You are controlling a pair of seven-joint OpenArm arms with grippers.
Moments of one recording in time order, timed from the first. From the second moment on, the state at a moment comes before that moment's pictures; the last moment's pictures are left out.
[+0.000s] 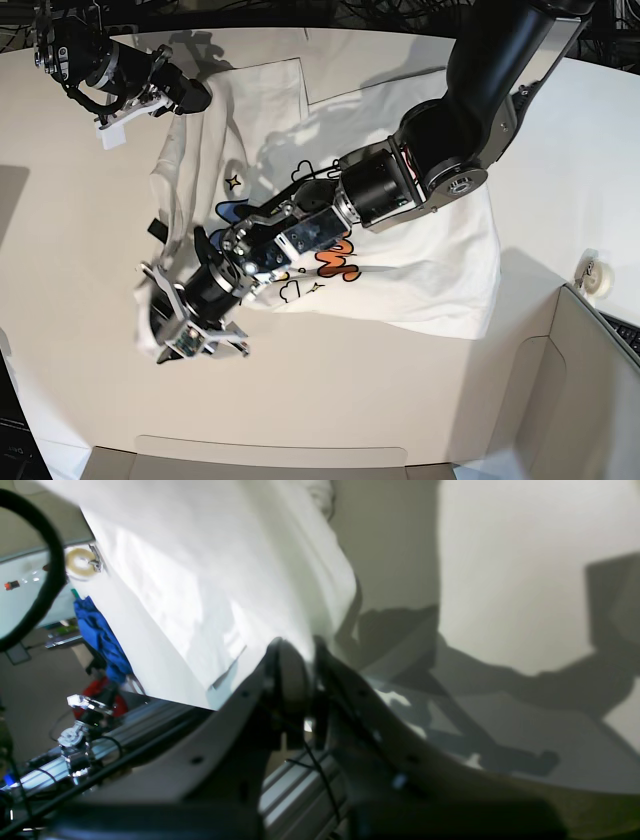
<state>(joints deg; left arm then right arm) -47.5 7.9 71.8 51.0 -48.0 11.3 -13.3 -30.2 26.0 10.4 118.5 77.0 -20.6 -60.2</state>
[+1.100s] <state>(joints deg) -43.6 8.2 79.8 68.0 2.2 15.9 16.4 -25.8 24.5 6.0 118.4 73.5 -21.0 -60.6</state>
